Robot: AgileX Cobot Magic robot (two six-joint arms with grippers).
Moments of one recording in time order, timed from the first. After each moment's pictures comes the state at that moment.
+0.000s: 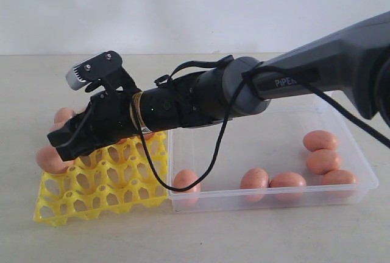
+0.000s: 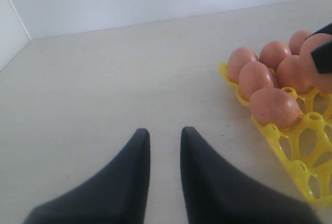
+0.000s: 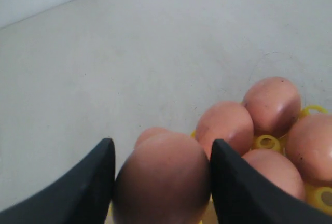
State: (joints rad) left arm 0.04 0.00 0.00 0.23 0.39 -0.09; right arm 0.78 2.18 -1.41 -1.20 -0.59 1.15
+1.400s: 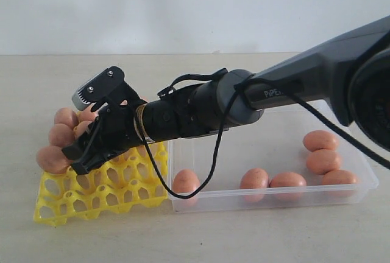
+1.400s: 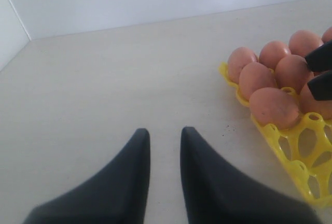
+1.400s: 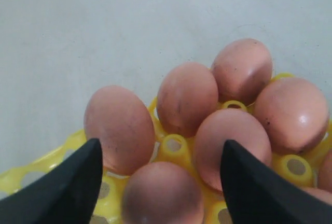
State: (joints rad) left arm 0.04 0.00 0.00 0.23 0.39 -0.09; right arm 0.78 2.23 -1.41 -1.17 -0.51 1.01
